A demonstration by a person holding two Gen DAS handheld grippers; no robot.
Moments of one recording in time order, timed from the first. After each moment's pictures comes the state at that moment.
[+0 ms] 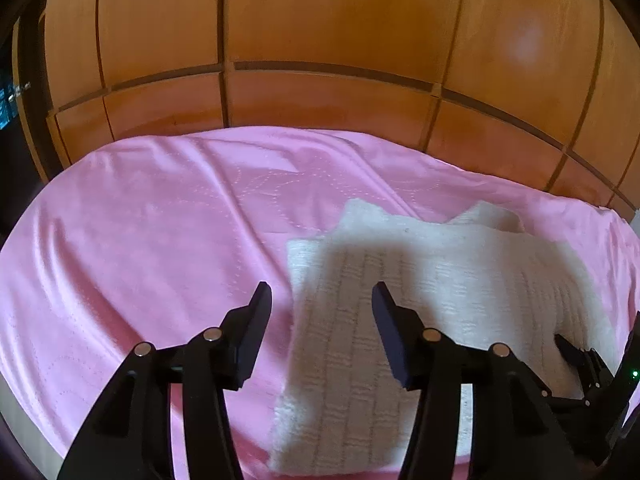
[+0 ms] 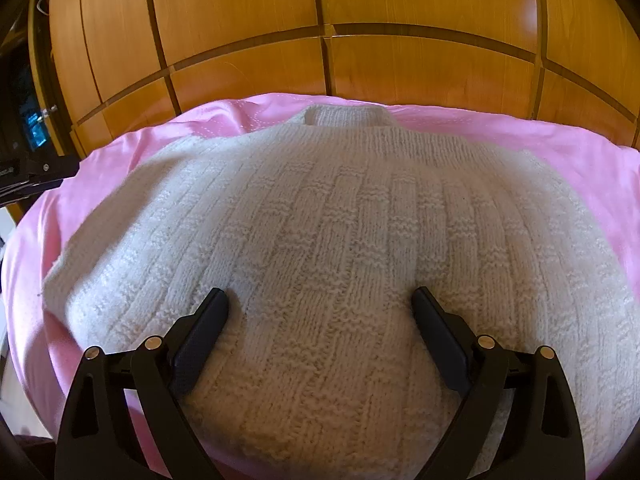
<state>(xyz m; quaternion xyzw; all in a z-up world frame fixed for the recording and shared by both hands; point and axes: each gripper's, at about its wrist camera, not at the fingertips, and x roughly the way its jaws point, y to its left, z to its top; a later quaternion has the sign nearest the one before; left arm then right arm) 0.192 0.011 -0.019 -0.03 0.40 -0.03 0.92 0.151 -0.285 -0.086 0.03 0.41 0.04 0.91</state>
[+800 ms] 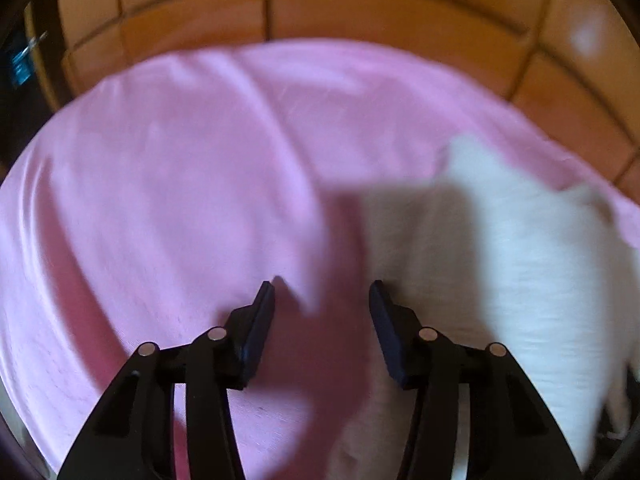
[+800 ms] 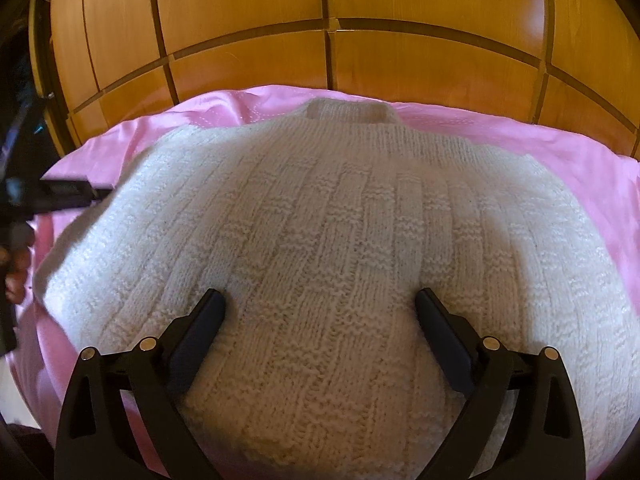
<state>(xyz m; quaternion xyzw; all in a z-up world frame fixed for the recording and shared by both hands) 0.252 0.037 -0.109 -0.05 0.50 0.05 0.86 0.159 -0.281 -0.088 0.01 0.42 0.04 0.91</state>
